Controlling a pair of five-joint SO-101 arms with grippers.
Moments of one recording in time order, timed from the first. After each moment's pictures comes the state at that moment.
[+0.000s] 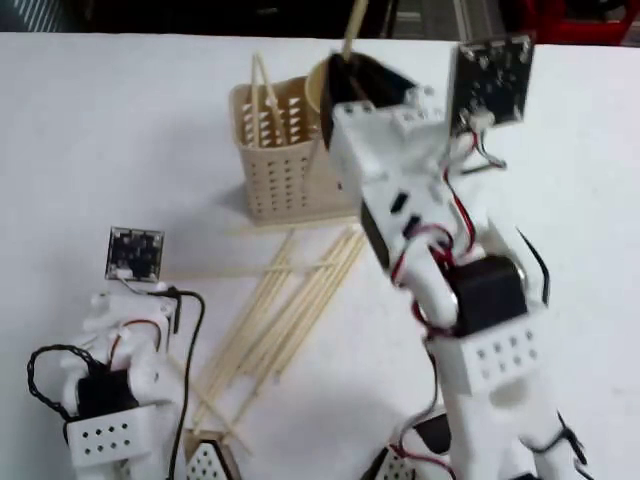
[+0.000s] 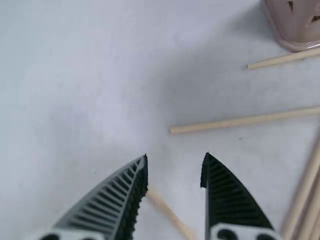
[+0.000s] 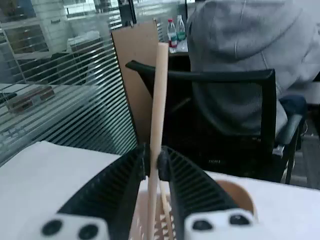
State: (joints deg) left arm -18.3 -87.4 86.4 58.8 -17.4; right arm -24.1 -34.9 5.7 38.4 -5.8
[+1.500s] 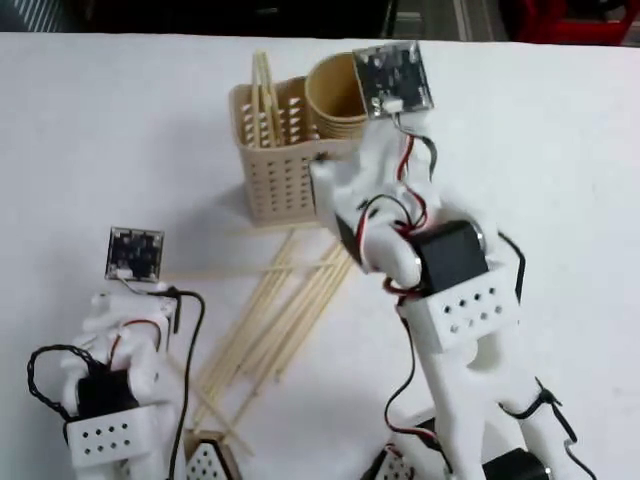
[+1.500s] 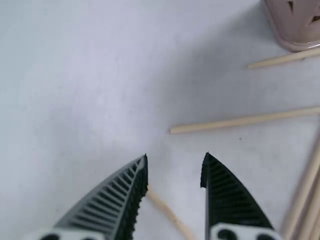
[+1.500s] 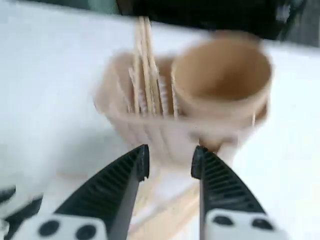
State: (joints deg) left arm -18.3 -87.4 86.4 58.8 -17.4; right arm -26.5 -30.5 8.6 71.9 -9.2
